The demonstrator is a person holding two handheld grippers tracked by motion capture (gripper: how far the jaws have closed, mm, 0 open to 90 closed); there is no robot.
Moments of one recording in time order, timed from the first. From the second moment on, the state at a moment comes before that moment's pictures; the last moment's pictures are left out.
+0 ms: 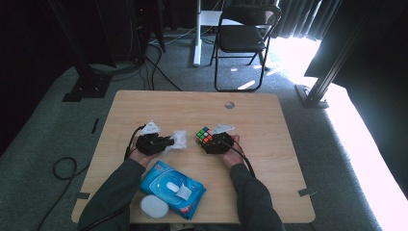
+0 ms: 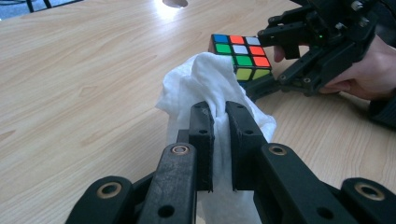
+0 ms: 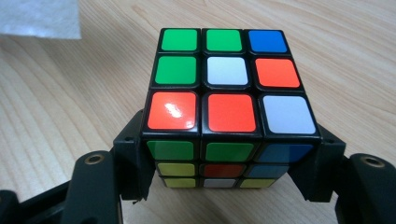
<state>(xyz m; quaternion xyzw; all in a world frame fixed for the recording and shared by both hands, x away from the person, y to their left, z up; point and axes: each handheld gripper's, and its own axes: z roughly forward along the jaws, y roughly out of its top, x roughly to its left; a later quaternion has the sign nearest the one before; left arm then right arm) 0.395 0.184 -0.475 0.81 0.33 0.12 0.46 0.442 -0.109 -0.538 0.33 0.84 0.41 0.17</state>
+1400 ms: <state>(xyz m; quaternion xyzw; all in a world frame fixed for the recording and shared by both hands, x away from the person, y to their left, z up) 0.396 0.162 -0.463 0.83 0.32 0.13 0.45 0.412 -0.062 -0.507 0.23 0.86 0.43 0.15</state>
